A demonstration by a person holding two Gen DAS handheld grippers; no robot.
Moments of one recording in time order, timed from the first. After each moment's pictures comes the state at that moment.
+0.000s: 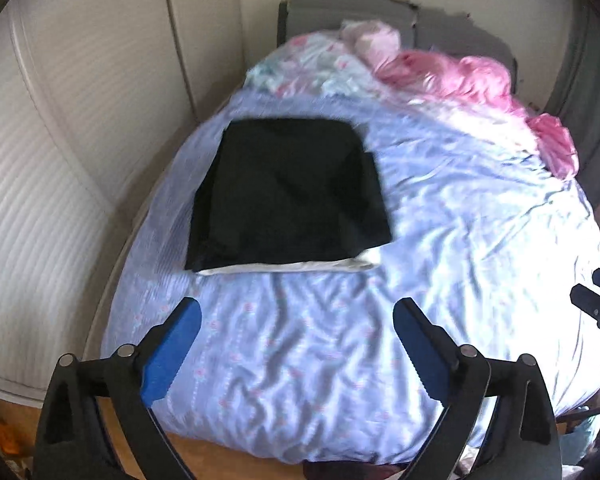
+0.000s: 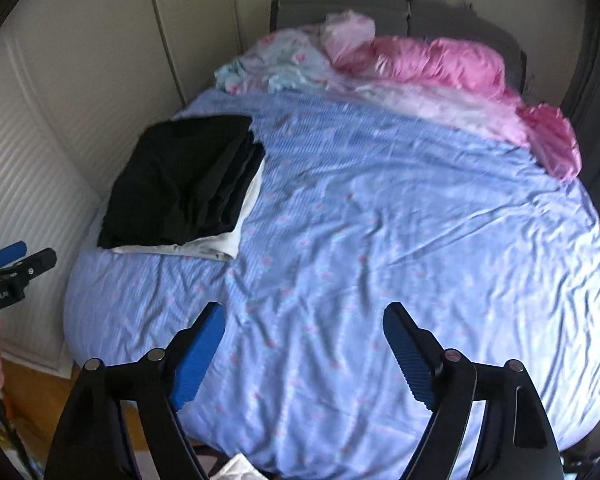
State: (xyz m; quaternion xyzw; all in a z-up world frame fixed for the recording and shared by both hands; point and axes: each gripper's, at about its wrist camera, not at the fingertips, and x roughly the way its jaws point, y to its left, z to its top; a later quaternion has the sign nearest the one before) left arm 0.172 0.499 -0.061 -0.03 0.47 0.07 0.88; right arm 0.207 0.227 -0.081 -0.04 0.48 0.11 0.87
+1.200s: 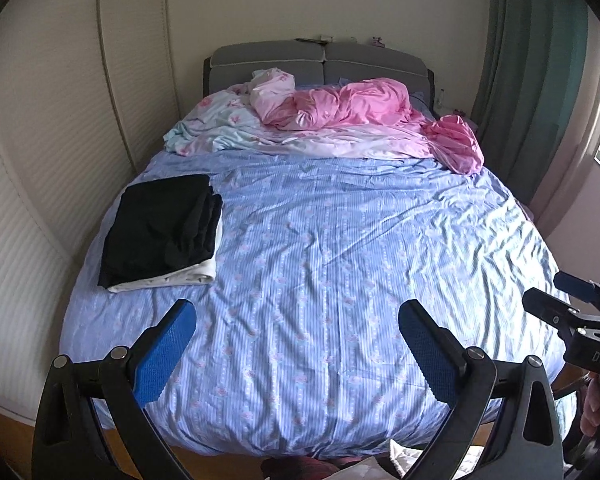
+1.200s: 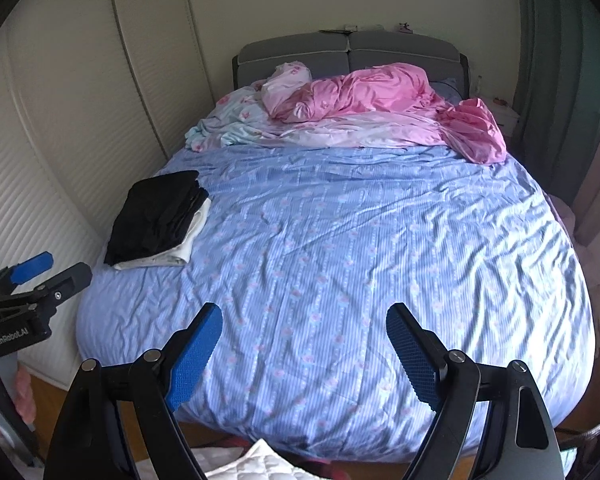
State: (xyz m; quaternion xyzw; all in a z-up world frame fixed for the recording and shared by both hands) left arm 0.076 0.232 0.026 0.01 0.40 -0.02 0.92; right arm 0.078 -0.002 0.002 0.03 0.42 0.09 0.91
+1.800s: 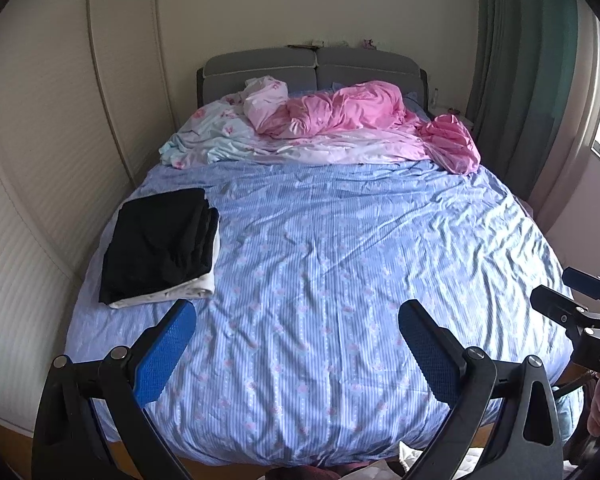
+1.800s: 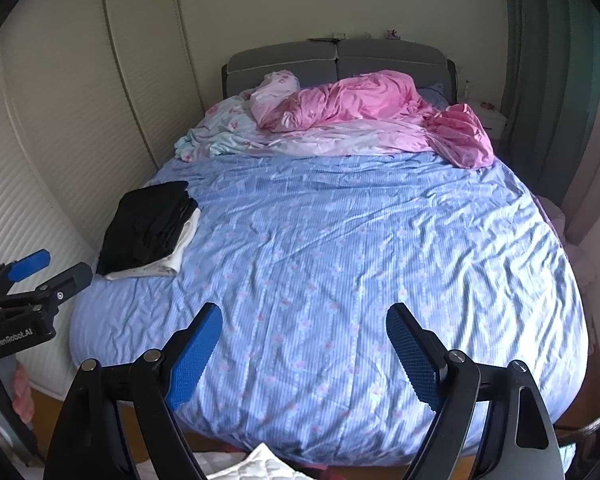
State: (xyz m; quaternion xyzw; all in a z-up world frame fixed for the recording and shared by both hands) left arm 0.083 0.220 0.035 0.02 0.39 -0.02 0.92; right arm 0.073 -0.009 0.010 0.03 0.40 0.07 0.91
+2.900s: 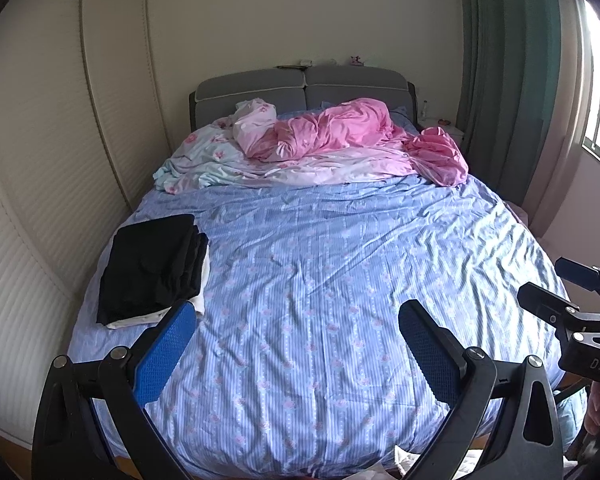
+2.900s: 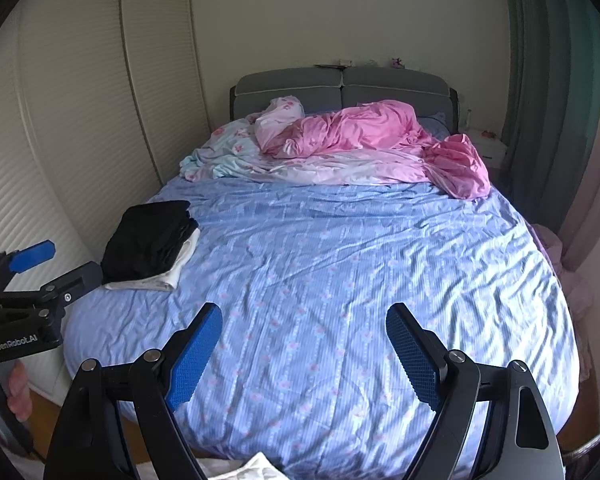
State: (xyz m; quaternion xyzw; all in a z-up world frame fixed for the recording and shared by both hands) left arm 0.069 0.182 0.054 0.04 0.36 -0.03 0.93; right arm 0.065 -0.024 0.028 0.01 0.36 0.07 0.93
